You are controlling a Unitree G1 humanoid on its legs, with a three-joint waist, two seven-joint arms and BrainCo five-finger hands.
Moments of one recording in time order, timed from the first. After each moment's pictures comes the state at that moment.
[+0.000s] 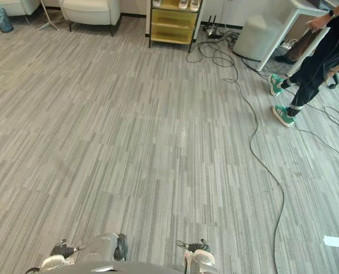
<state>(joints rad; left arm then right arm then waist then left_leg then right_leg) 0.10 0.07 0.23 1.02 0.05 0.02 0.16 0.05 -0.01 -0.32 1.00 -0.05 0.03 -0.22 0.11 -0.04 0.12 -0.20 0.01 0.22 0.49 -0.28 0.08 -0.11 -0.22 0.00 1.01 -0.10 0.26</state>
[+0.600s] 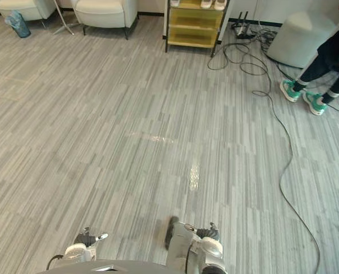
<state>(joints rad) 0.03 -0.07 0.24 1.01 0.10 0.02 0.15 0.01 -0.02 -0.40 0.88 -0.04 0.02 -0.22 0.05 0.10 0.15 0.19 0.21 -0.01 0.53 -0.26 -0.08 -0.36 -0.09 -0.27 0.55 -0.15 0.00</state>
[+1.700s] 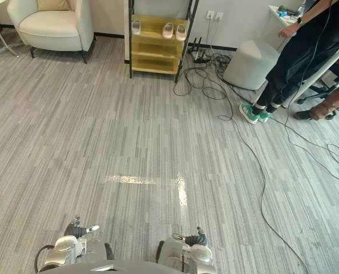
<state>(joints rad) 0.02 0.00 0.16 0.96 0.07 0.01 0.15 0.09 -0.01 -0.24 0.84 -0.06 0.00 -0.21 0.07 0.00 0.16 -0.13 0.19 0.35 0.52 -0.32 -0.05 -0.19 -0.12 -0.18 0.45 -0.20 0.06</state>
